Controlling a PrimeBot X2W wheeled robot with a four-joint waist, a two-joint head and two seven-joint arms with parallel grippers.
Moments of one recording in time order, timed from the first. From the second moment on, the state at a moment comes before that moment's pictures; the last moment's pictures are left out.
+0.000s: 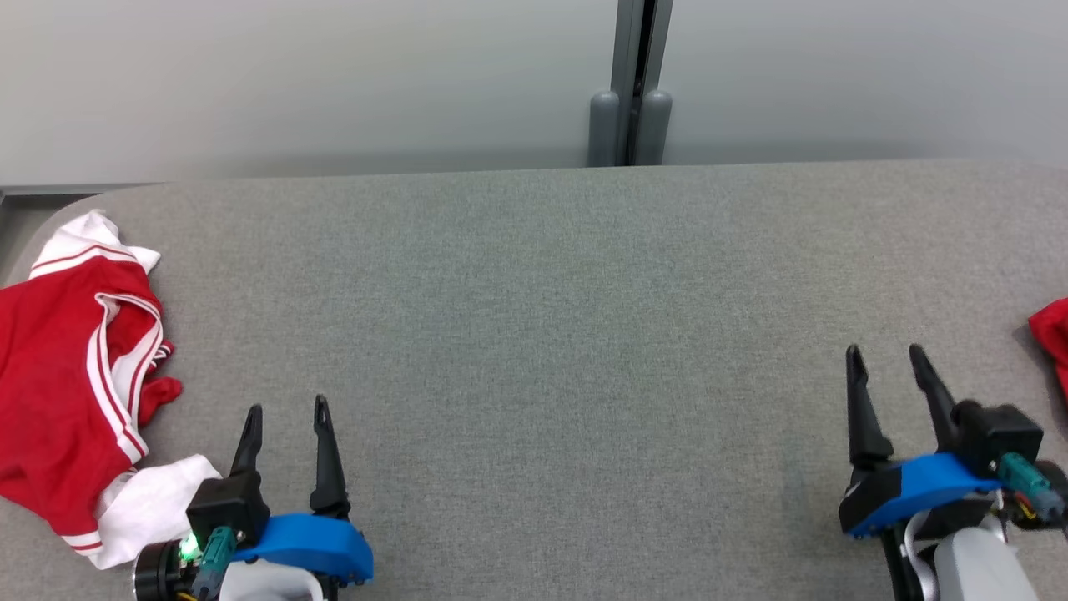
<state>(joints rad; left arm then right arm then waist) -0.12 0.05 -0.09 0.40 -0.19 0.07 -0.26 -0.26 -0.06 -0.15 0.45 0.04 0.13 -0.26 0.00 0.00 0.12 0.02</state>
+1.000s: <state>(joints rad) -0.02 0.05 -0.08 0.39 -0.23 0.08 -0.26 -0.14 -0.05 -0.02 0.48 0.10 0.13 -0.26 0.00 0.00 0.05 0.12</state>
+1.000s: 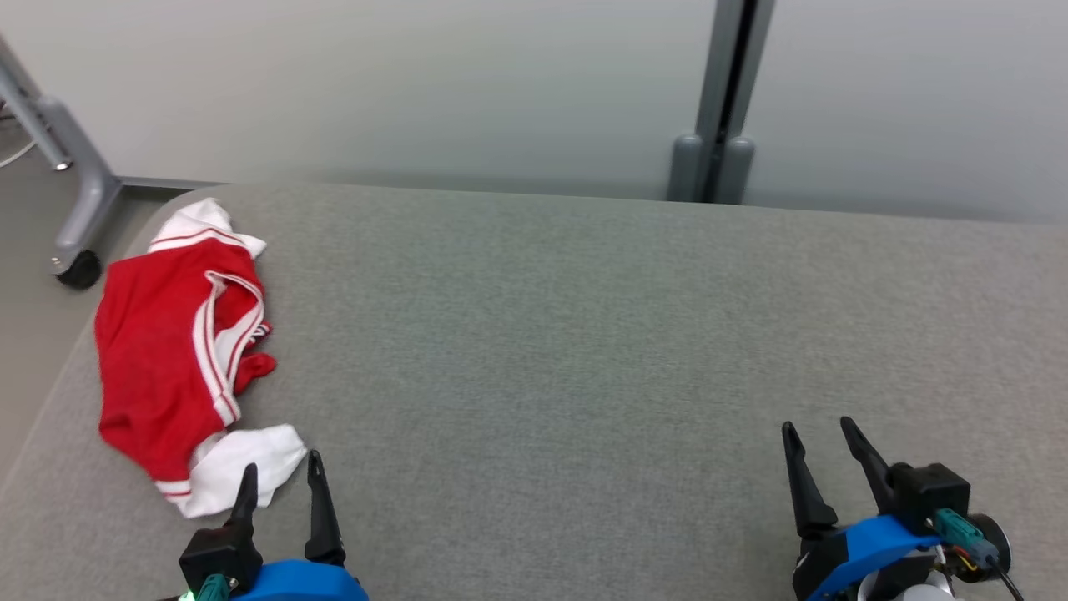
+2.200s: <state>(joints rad) -0.31 0.15 0.17 0.57 -0.27 -0.09 -0.26 -0.28 -0.07 0.27 0.43 0.10 0.13 -0.26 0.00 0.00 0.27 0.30</state>
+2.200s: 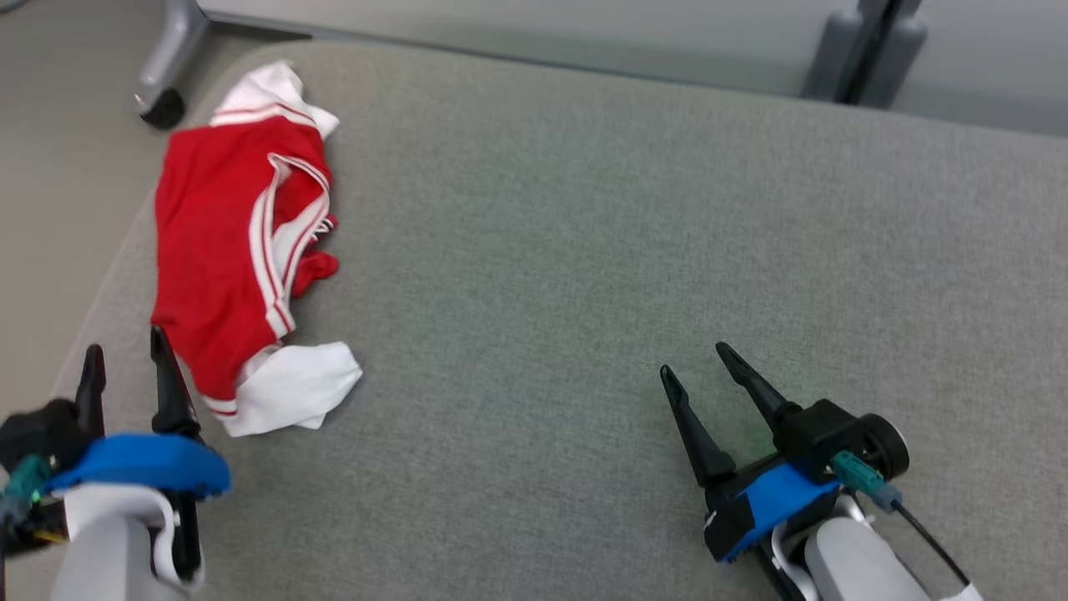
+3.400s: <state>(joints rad) -0.82 0.34 -0.08 0.70 -0.26 -0.10 -0.23 -0.33 -0.07 0.20 0.40 0.15 0.13 -0.26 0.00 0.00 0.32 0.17</state>
